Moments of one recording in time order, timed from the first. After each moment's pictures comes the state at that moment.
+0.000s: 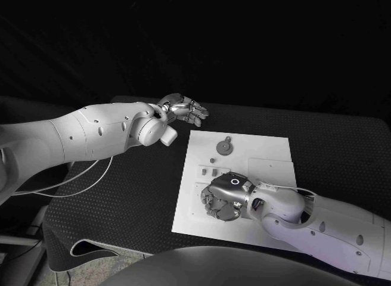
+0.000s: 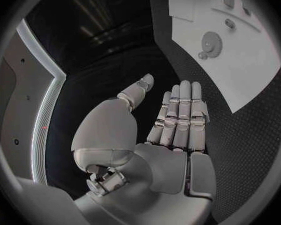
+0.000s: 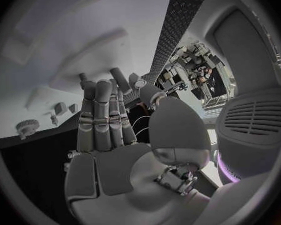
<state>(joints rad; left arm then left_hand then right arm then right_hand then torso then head) 1.25 -0.68 -0.16 1.17 -0.26 -0.17 0.14 1.09 -0.10 0.50 -0.26 0.05 0.79 0.20 0.31 0.47 1.09 0.15 0.09 0.19 0.93 0.08 0.58 0.61 0.01 0.94 -0.01 0.06 0.98 0.94 -0.58 -0.13 1.53 -1.87 -0.23 0.05 1.08 -0.16 0.61 -0.26 0.05 0.96 0.14 0.32 0.49 1.27 0.08 0.13 0.19 1.27 -0.04 0.73 0.90 0.26 1.08 0.09 0.42 1.31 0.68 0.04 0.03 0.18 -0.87</state>
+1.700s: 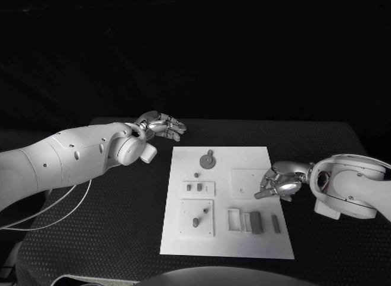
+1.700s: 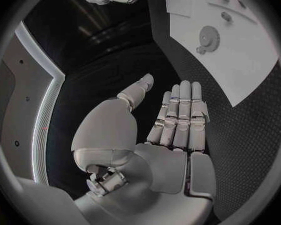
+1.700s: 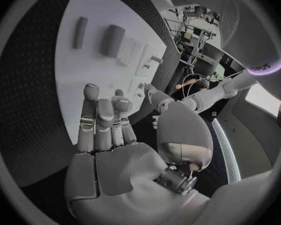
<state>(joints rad) 1.25 -0.69 -0.16 1.14 -0.26 -0.17 0.14 1.09 -0.10 0.50 -0.26 0.05 0.79 0.20 0.32 0.47 1.09 0.15 0.10 0.19 0.93 0.08 0.58 0.61 0.02 0.94 -0.01 0.06 0.98 1.18 -1.02 -0.11 1.71 -1.15 0.10 -0.32 0.86 -0.17 0.53 -0.02 0.05 0.91 0.10 0.37 0.66 1.11 0.02 1.09 1.06 1.24 -0.10 1.32 1.12 0.25 1.10 0.02 0.74 1.31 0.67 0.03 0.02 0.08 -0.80</state>
